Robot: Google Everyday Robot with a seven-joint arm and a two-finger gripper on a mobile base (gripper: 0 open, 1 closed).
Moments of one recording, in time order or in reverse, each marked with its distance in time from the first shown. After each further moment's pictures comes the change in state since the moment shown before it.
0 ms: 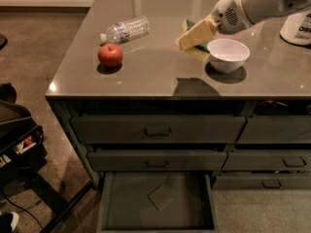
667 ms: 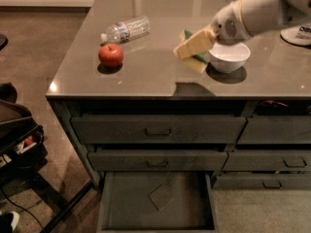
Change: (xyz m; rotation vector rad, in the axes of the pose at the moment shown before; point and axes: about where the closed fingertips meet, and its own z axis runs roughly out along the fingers) arm 0.015 0.017 0.003 -0.010 -0.008 0.047
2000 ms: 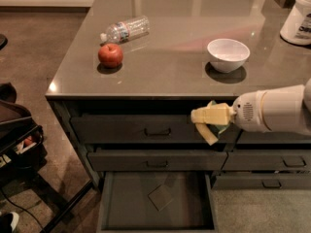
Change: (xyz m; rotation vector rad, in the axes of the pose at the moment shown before) arm 0.174 0.064 -0.018 0.166 0.001 0.548
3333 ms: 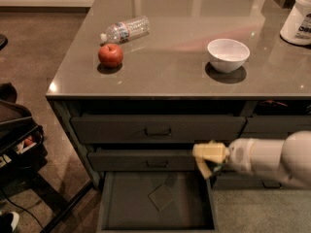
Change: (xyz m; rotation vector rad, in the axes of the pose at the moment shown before) arm 0.105 -0.055 0.067 -0.003 0.028 0.237
